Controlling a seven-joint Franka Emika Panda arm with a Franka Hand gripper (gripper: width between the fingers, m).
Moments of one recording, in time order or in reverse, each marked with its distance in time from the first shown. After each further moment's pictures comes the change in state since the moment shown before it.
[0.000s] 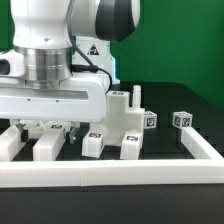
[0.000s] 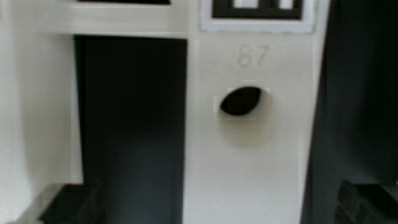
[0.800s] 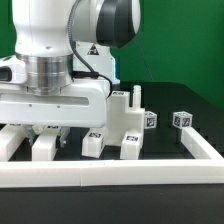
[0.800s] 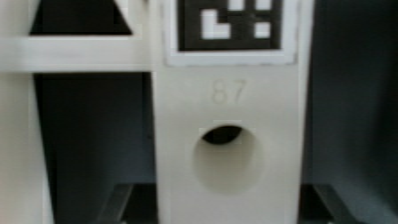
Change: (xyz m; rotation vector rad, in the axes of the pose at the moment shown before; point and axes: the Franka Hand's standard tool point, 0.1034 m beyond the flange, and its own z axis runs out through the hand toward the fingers) arm -0.004 -0.001 0.009 -0.003 -0.013 -0.002
